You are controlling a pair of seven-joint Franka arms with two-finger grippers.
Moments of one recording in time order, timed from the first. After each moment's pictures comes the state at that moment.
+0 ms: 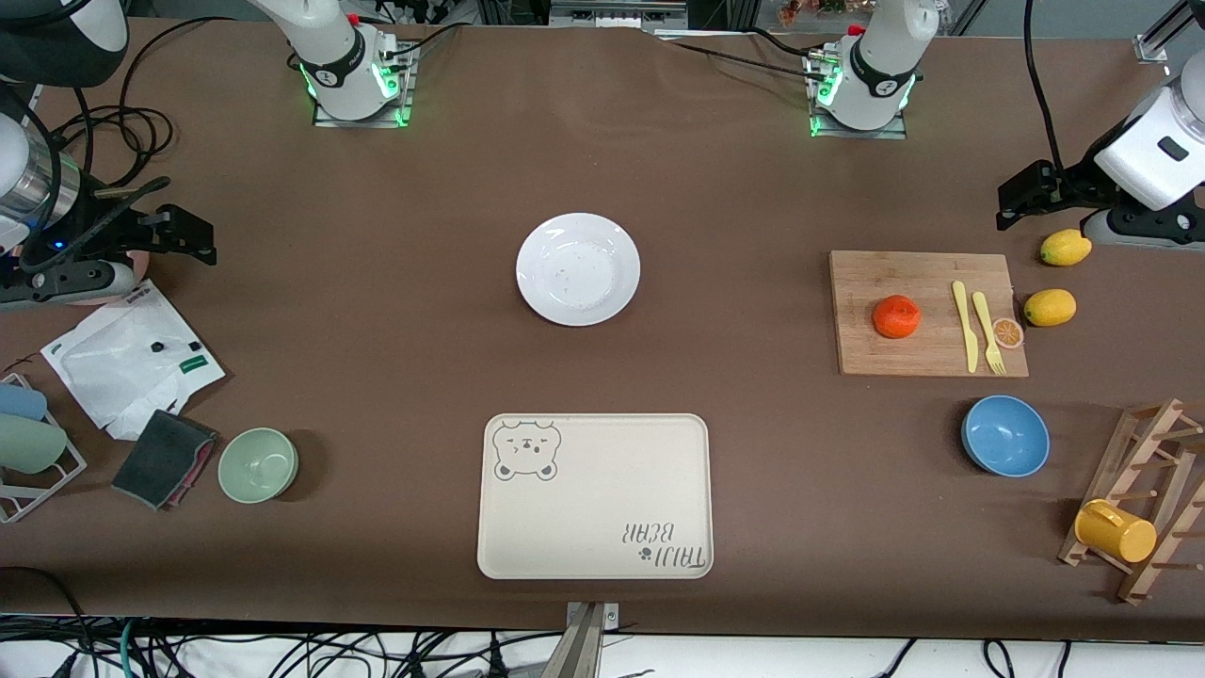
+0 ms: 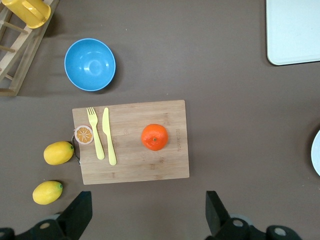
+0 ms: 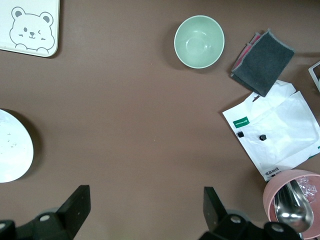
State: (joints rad) left arm -0.03 -0.04 -0.02 -1.66 0.01 1.57 0.03; right arm 0.17 0.14 -0.10 -1.49 -0.01 1.56 -0.10
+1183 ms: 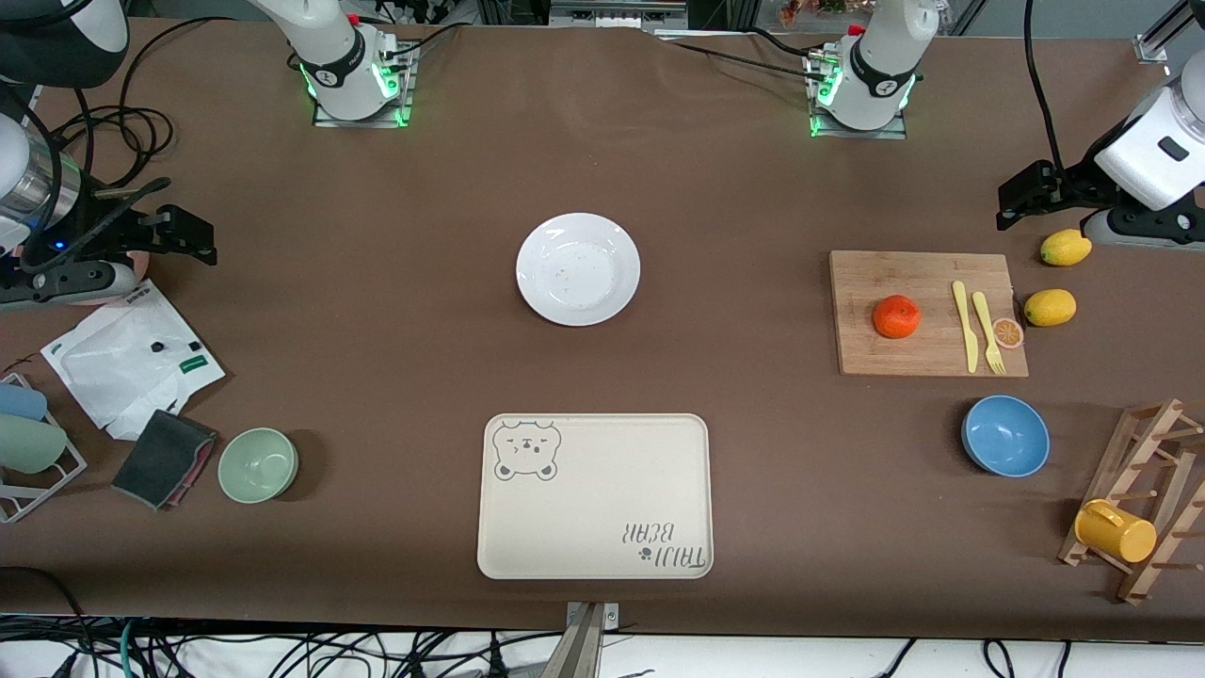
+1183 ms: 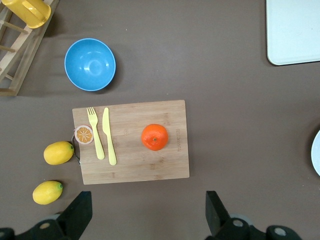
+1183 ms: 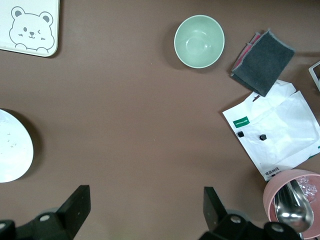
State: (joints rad) left arm -0.03 -0.04 -0.02 -1.66 0.01 1.57 0.03; right arm 0.17 0.14 -0.10 -1.49 -0.01 1.56 -0.10
